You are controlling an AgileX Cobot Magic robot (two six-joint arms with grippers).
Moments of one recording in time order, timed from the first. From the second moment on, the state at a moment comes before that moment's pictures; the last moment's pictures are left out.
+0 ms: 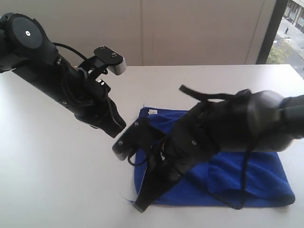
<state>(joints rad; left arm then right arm) -0.55 1.61 -1.18 -0.55 0.78 0.78 0.67 1.77 -0.97 0.00 0.45 -0.20</state>
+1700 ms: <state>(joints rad) -0.80 2.18 -1.69 -0.39 0.64 1.21 -0.02 2.07 -1.34 0.21 0.69 -0.51</state>
